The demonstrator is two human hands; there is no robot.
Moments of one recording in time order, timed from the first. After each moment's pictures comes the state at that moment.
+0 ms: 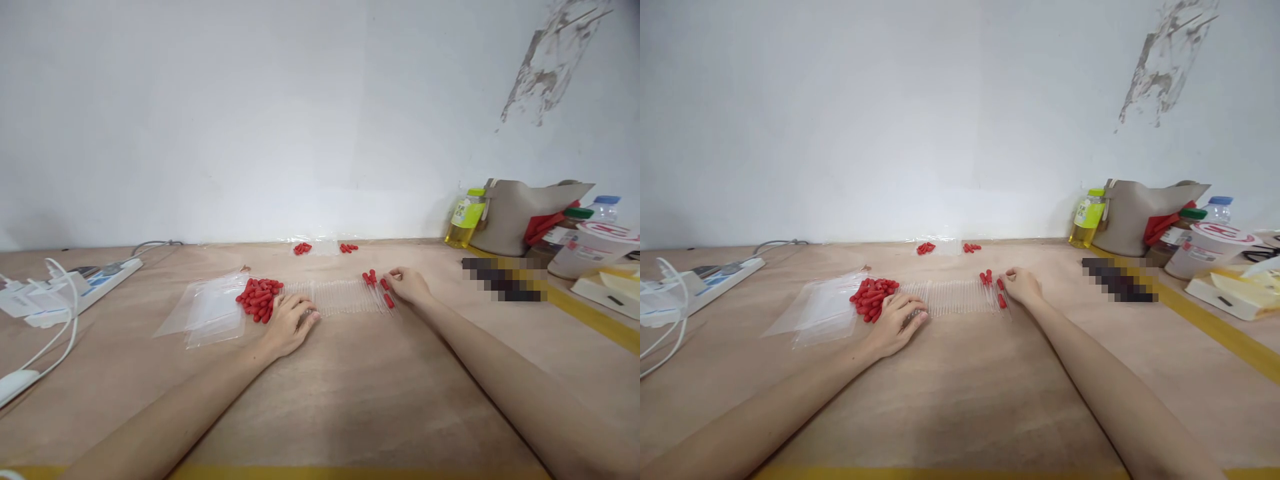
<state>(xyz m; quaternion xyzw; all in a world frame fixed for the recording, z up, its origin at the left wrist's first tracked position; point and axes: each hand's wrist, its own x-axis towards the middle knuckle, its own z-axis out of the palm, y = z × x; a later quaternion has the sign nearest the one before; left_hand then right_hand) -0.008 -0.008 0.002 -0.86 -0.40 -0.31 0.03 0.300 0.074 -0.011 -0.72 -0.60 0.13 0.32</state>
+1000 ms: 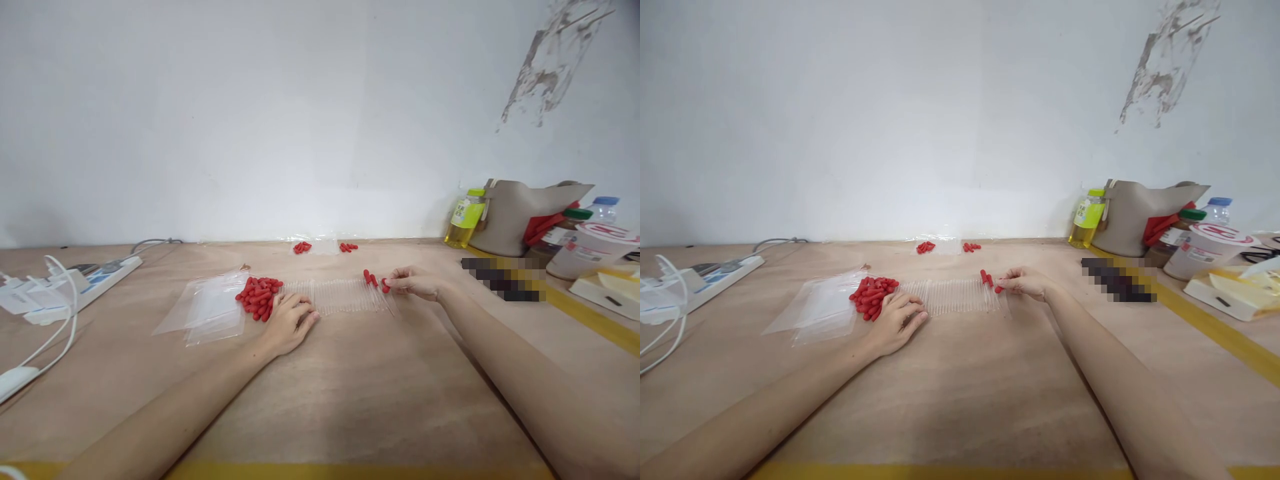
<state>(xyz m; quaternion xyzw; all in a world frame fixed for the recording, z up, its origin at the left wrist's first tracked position) -0.008 -0.005 -0.002 -0.87 -0.40 -0.29 0.04 0.318 0.062 0.015 -0.49 -0.61 0.52 0.34</state>
